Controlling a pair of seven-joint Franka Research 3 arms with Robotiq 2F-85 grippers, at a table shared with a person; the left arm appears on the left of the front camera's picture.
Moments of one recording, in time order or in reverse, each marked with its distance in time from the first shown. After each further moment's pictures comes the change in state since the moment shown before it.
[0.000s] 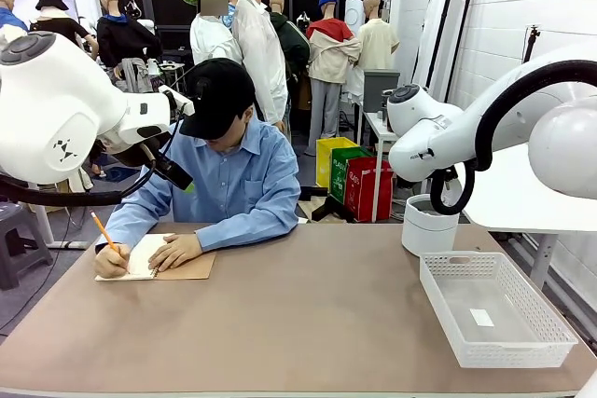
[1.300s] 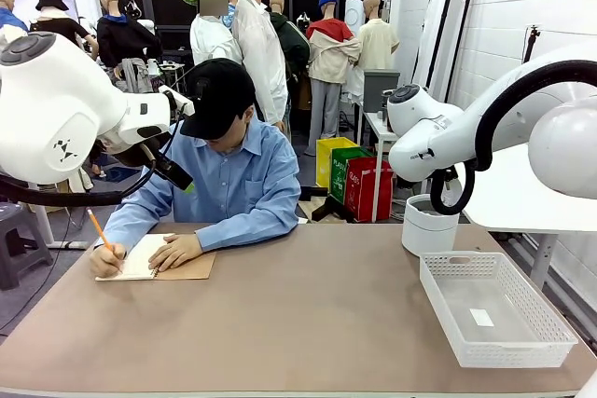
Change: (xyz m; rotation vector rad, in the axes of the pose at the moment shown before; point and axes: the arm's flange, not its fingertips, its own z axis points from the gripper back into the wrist) left arm 0.000 0.000 0.000 0.000 0.000 0.000; right arm 0.000 0.000 0.000 0.000 0.000 0.000
